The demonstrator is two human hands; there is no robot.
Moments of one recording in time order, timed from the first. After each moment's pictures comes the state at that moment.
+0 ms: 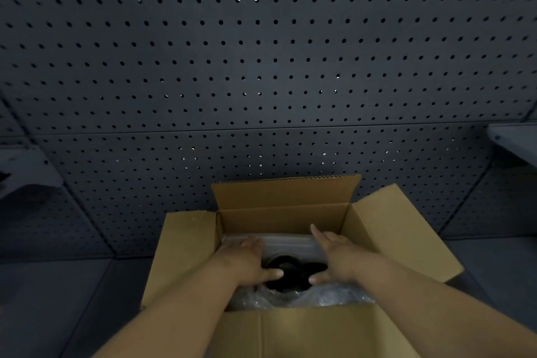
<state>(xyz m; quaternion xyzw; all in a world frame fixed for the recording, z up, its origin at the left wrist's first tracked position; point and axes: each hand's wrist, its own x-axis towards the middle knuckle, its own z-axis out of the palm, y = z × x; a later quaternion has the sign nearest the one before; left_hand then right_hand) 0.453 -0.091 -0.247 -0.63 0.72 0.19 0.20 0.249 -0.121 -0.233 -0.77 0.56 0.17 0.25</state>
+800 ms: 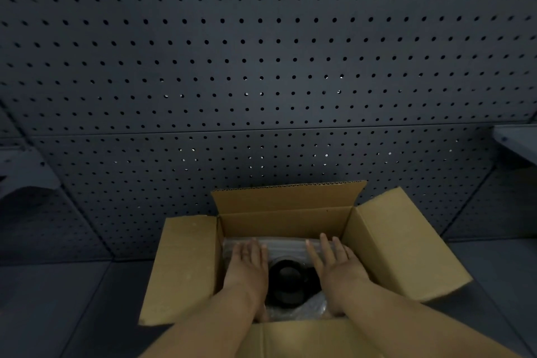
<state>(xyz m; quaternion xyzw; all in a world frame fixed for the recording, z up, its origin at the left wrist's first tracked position) 0.430 -0.074 -0.268 -0.60 0.73 0.00 0.33 0.265 -0.099 -0.255 -0.78 0.53 0.34 0.04</state>
